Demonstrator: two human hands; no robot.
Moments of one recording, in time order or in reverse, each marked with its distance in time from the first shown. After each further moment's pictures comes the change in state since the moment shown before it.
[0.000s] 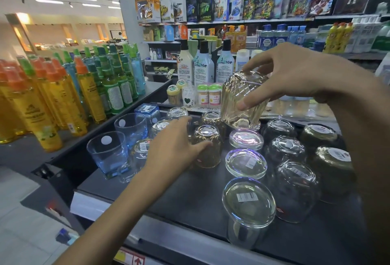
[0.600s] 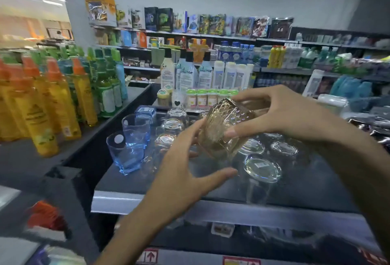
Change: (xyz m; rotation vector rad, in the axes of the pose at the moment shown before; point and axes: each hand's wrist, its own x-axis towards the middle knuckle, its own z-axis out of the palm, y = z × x) left_hand -0.099 -0.055 -0.065 -0.765 -0.165 0.411; right_hand -0.098 -0.090 0.072 0.190 0.083 0.018
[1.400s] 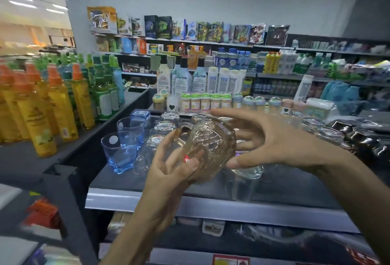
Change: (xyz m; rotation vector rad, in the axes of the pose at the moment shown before) left_hand -0.018 -0.005 0.028 -1.000 0.144 -0.259; right_hand -0.037 0.027 0.006 0.275 -0.246 -0.129
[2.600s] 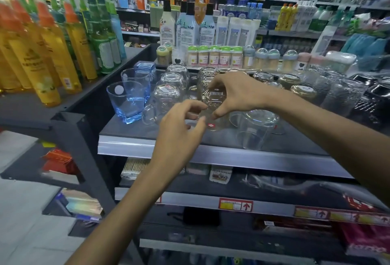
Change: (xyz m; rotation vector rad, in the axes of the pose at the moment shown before) left_hand -0.001 -0.013 -0.020 1.042 0.147 0.226; right_hand 0.094 0.066 0.036 -0.814 0.069 0.088
